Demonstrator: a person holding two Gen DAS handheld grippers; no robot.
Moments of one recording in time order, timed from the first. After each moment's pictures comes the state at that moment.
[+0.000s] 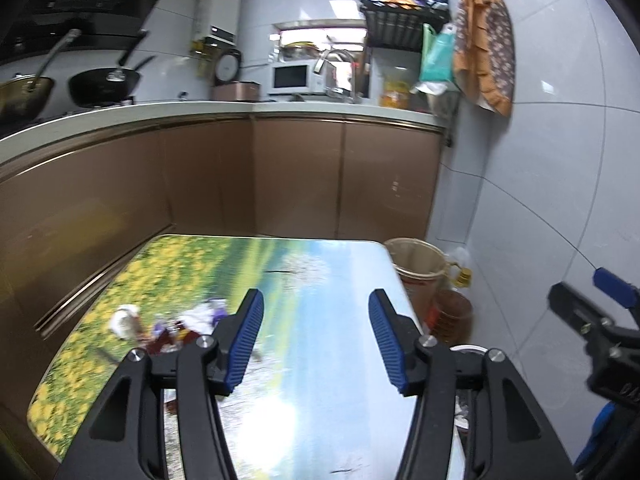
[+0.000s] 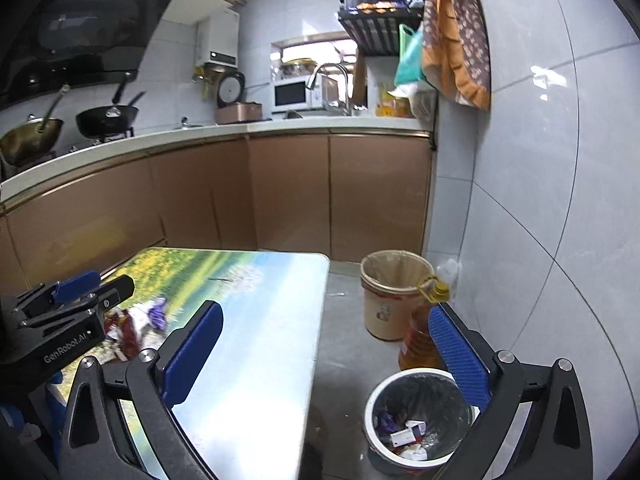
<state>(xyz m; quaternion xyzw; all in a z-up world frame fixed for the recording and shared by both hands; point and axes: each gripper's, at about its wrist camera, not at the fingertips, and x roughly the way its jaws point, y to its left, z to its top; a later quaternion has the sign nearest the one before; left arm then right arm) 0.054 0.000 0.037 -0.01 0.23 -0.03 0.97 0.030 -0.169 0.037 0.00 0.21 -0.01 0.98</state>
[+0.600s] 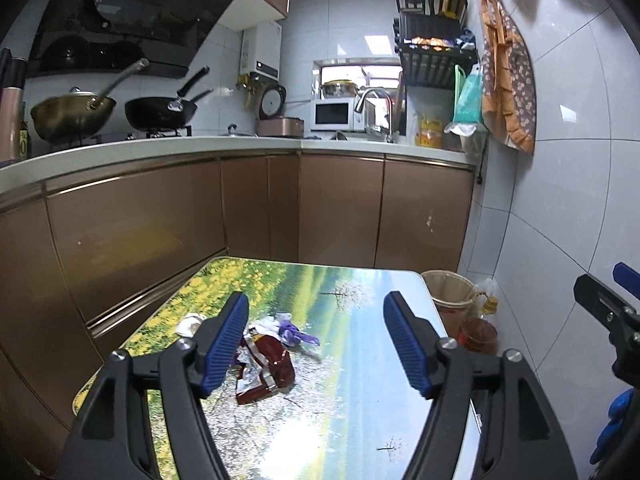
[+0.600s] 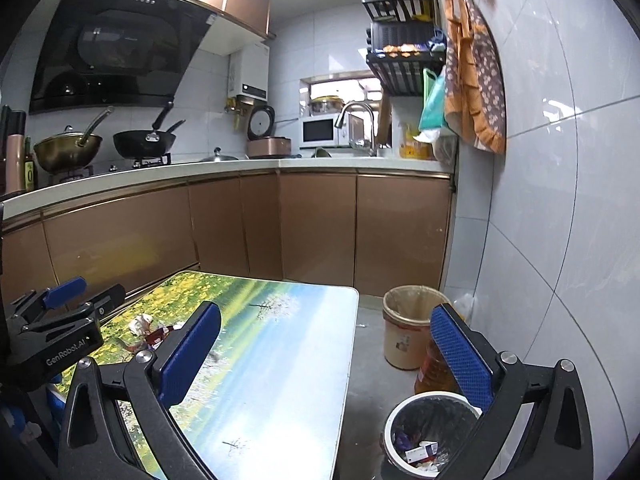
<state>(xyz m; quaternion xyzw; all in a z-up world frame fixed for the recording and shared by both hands) -0.025 0.040 0.065 -0.02 0.16 0.03 0.99 -0.028 -0.140 0.064 -0.02 0.14 0.03 0.99</state>
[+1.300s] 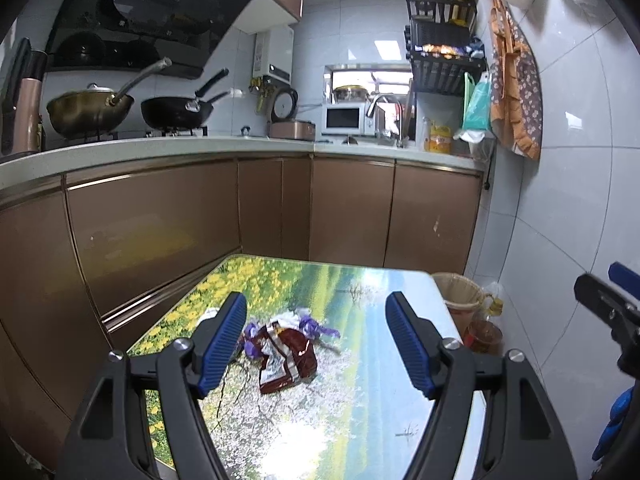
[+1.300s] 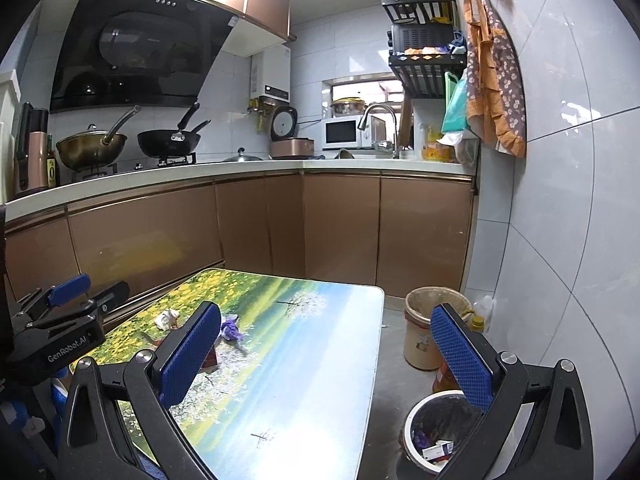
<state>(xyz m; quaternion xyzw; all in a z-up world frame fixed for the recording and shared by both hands) -0.045 0.066 0.060 -0.03 0.16 0.04 0.99 -0.038 -0.126 0.066 -0.02 0.14 0.07 0.99</state>
